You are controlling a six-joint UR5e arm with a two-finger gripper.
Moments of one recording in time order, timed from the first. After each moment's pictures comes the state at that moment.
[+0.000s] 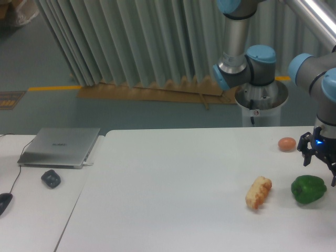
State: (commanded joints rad) arm 2.59 -1.89 -1.51 -1.27 1.52 1.30
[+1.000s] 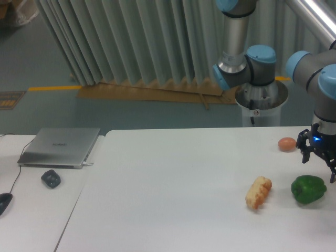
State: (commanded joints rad) arm 2.59 -1.87 -1.53 -1.26 1.52 1.29
